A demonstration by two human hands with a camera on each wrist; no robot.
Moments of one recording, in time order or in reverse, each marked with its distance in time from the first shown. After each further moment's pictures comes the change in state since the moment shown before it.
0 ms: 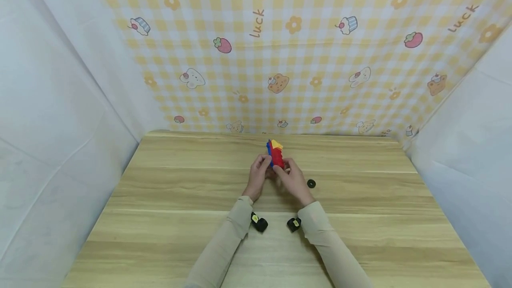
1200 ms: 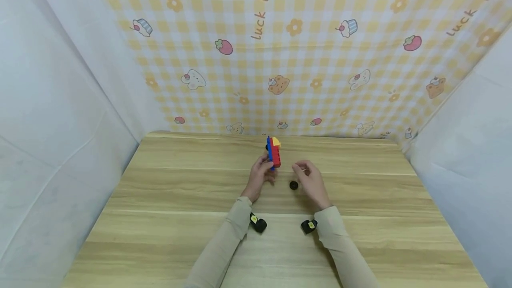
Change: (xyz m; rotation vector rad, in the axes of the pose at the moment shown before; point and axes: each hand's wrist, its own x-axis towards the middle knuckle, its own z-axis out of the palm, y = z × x) left_hand -0.001 0.000 -0.002 -0.024 -0.046 -0.045; right_hand -0.011 0.022 -0.043 0.067 0.095 -0.019
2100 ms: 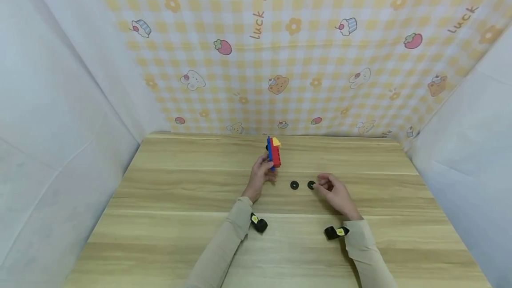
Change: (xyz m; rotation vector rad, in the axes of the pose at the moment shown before) left_hand 0.002 -0.002 -0.001 -0.017 -0.017 -0.006; right_hand -0.019 0.057 -0.065 -0.224 -0.114 -0.030
